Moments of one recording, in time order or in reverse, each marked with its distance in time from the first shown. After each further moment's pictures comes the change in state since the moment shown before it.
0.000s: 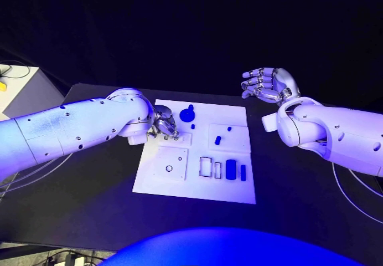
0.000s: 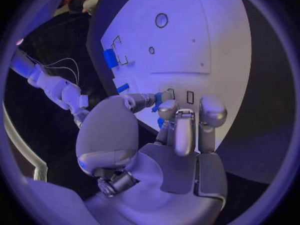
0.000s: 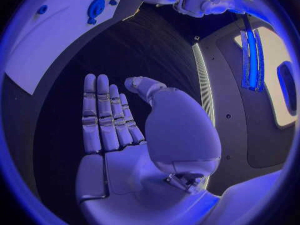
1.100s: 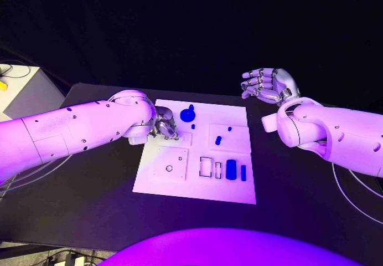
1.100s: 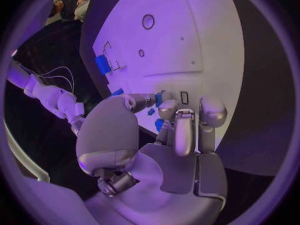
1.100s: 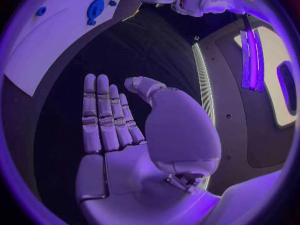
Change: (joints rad) left arm 0.000 0.019 -0.016 -0.020 -0.071 0.021 0.001; left_hand 0.006 0.006 0.000 0.000 -0.003 -0.005 0.009 -0.004 0.001 0.000 0.000 0.000 0.000 0.000 0.000 0.000 0.000 0.000 0.000 0.000 0.000 -0.001; right arm -0.001 0.003 0.000 0.000 0.000 0.002 -0.001; right_hand 0.000 0.000 0.003 -0.003 0.000 0.000 0.000 0.000 -0.001 0.000 0.000 0.000 -0.001 0.000 0.000 -0.006 -0.001 0.000 0.000 0.000 0.000 -0.001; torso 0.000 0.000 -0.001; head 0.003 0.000
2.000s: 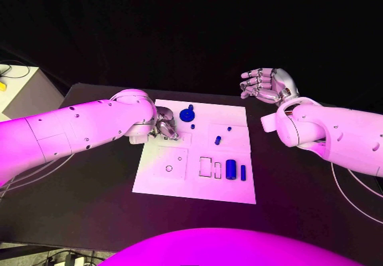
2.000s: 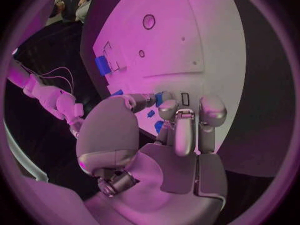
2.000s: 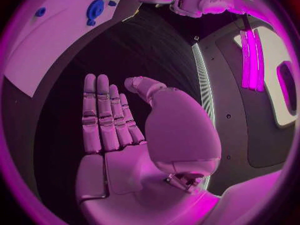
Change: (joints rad) left arm 0.001 0.022 0.000 -0.027 0.007 0.029 0.000; left_hand 0.000 0.000 -0.001 -0.001 -0.004 0.001 0.003 -0.005 0.000 -0.001 0.001 0.000 -0.001 0.000 0.000 0.000 0.000 0.000 -0.004 0.004 0.000 -0.002; right arm 0.000 0.001 0.000 0.000 0.000 0.002 0.000; right_hand 0.000 0.000 0.000 0.000 0.006 0.000 0.000 0.000 0.000 0.000 0.000 0.000 0.000 0.000 0.000 0.000 -0.001 0.000 0.000 0.000 0.000 -0.002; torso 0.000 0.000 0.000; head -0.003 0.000
